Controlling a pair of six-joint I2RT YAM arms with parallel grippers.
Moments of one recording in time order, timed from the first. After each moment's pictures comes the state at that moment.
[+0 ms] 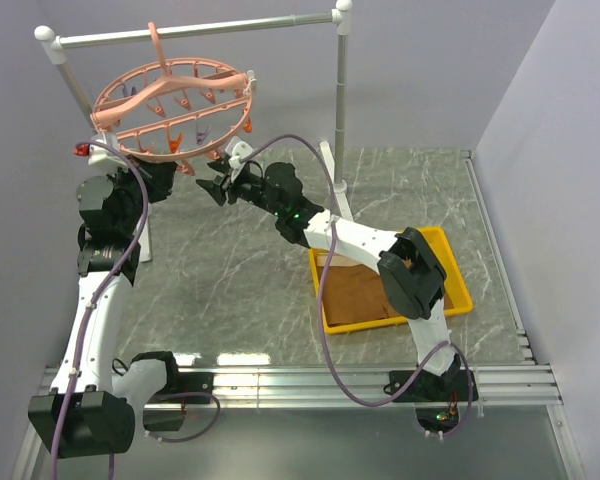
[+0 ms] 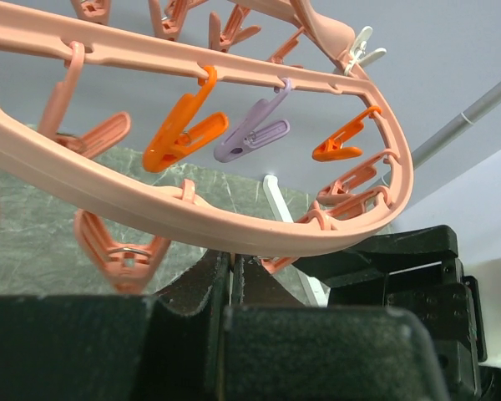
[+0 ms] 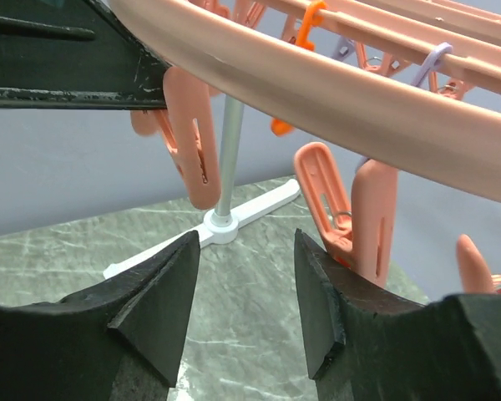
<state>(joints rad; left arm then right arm) 0.07 0.99 0.96 0.06 0.27 -0.56 0.87 2.05 1.65 0.60 -0.25 -0.11</state>
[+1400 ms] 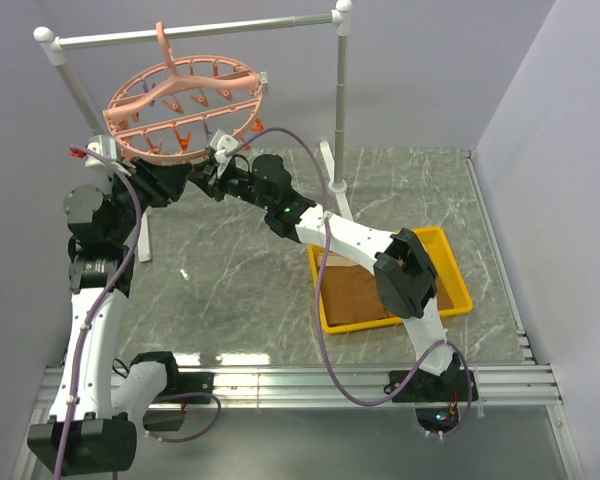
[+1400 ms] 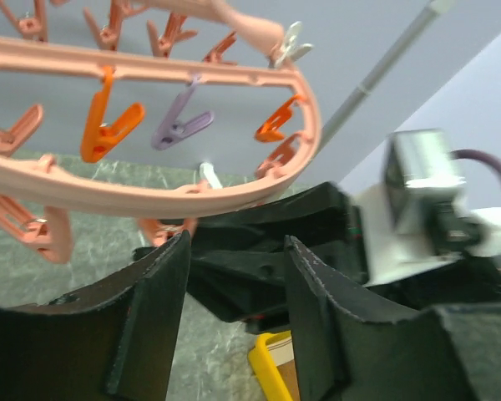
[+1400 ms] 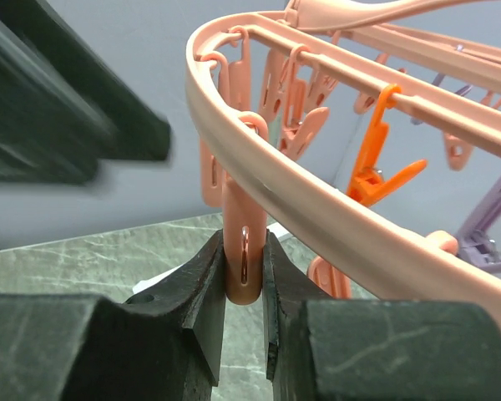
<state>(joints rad) 0.08 0.91 0.98 0.04 0.44 -0.60 0.89 2.10 1.82 0.48 -0.31 -0.10</state>
